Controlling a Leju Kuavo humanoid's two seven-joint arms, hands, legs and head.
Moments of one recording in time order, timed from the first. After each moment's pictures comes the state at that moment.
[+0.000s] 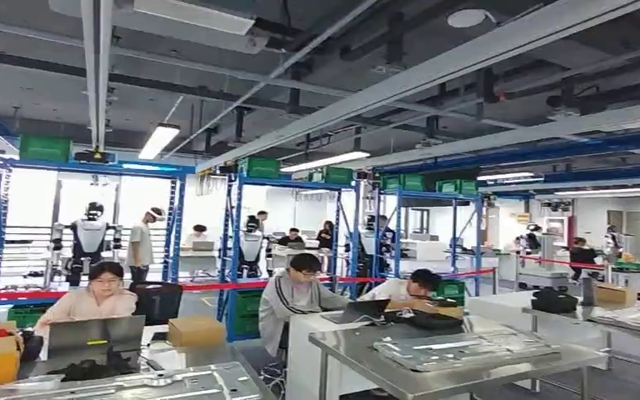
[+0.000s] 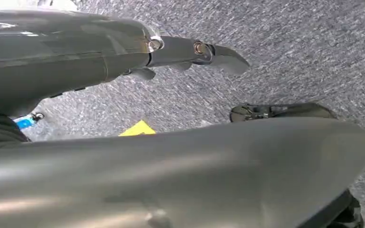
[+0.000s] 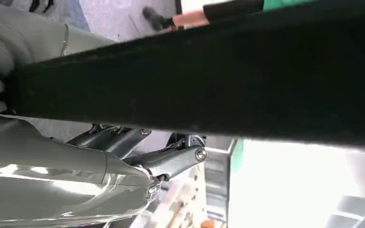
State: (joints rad) left arm 0.00 0.09 -0.06 -0.17 0.03 -0.08 -0.22; right arm -0.47 0.02 0.80 -1.31 -0.14 0.51 -0.52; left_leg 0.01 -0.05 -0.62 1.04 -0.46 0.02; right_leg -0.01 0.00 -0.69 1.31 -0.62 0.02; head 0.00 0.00
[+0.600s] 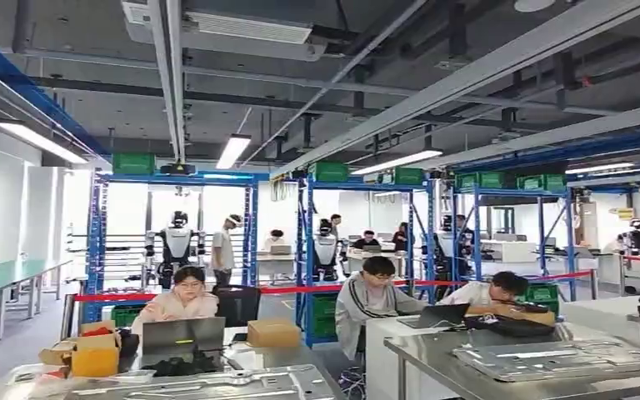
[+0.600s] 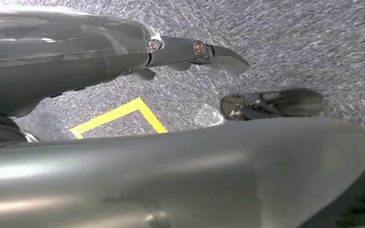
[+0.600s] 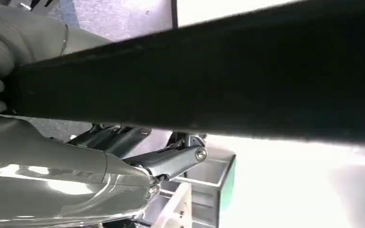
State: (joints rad) left arm 0.00 0.09 -0.06 -0.17 0.03 -0.08 -0.24; right arm -0.49 0.03 0.80 -1.29 -0.14 0.49 -0.50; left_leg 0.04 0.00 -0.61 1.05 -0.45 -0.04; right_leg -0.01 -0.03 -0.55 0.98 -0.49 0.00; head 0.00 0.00
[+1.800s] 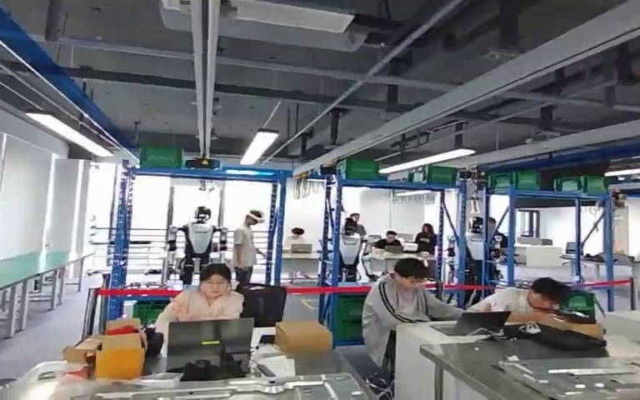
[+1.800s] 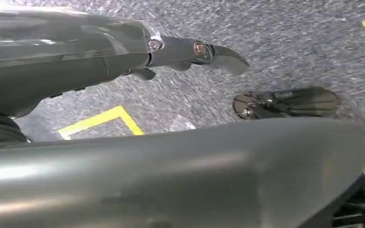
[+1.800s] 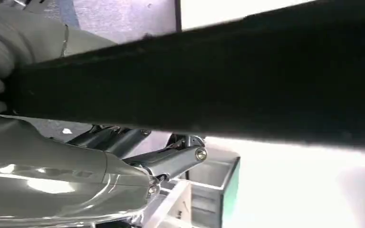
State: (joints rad) left arm 0.01 0.08 -0.06 -0.17 0.03 -0.08 -0.24; right arm -0.49 0.03 0.79 -1.29 -0.15 0.49 -0.51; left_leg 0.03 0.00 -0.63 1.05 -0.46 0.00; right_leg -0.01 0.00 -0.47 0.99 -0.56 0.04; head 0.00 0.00
